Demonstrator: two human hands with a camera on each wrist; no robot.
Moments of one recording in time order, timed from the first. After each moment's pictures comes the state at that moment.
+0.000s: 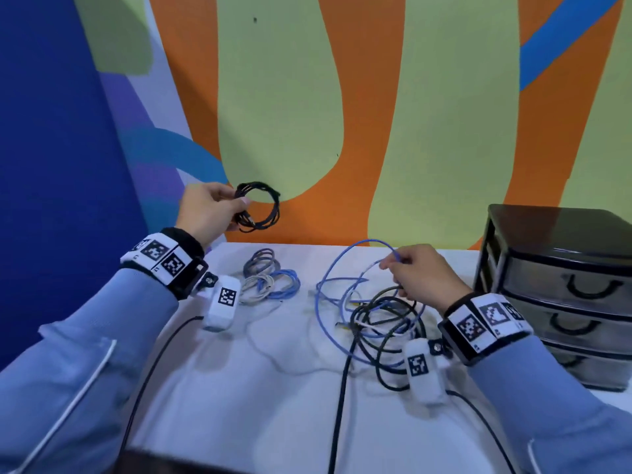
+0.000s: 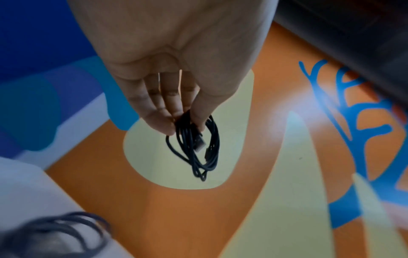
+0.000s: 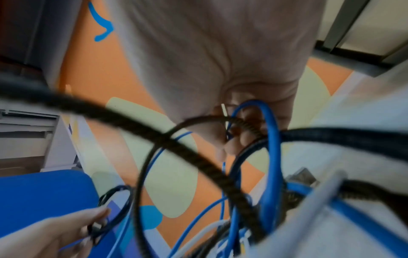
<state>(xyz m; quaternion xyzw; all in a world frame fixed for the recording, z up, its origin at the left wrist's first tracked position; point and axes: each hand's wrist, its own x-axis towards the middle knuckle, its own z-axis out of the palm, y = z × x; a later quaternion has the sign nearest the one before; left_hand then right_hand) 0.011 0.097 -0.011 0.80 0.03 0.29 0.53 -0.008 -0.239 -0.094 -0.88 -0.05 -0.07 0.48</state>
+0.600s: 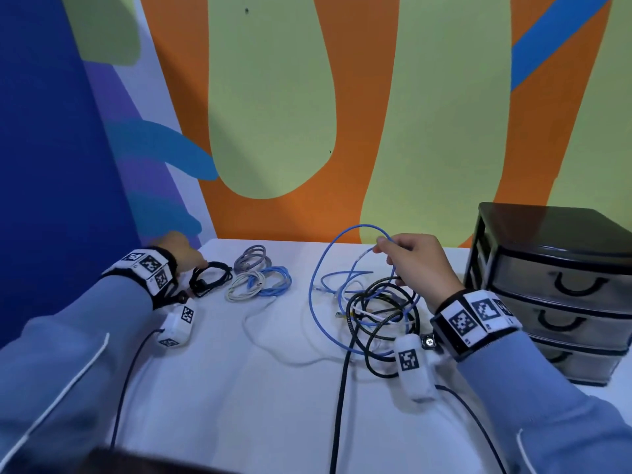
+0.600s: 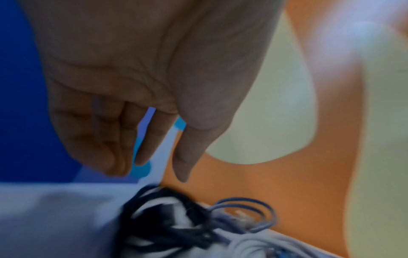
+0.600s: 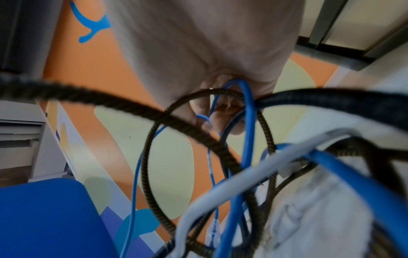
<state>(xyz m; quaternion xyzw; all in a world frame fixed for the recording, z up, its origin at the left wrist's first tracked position) 0.026 0.160 -0.059 0.96 0.23 0.04 0.17 -0.016 -0.236 -0.086 -0.80 -0.05 -0.15 0.58</state>
